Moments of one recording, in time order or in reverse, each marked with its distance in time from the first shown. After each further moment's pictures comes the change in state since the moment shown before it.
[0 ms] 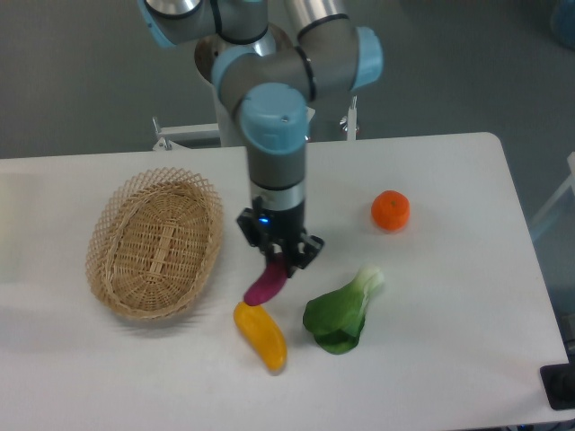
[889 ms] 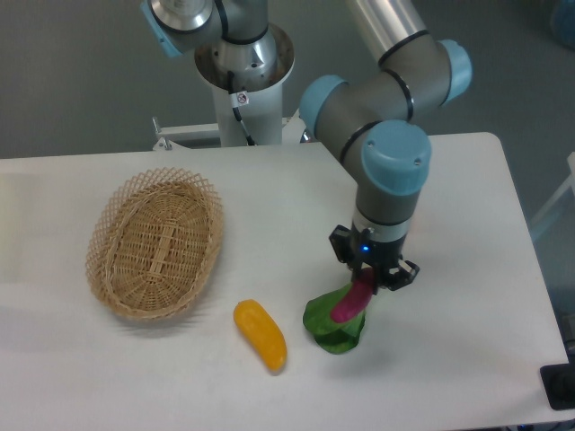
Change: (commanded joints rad) arm 0.114 -0.156 0.221 -0.123 0.023 0.224
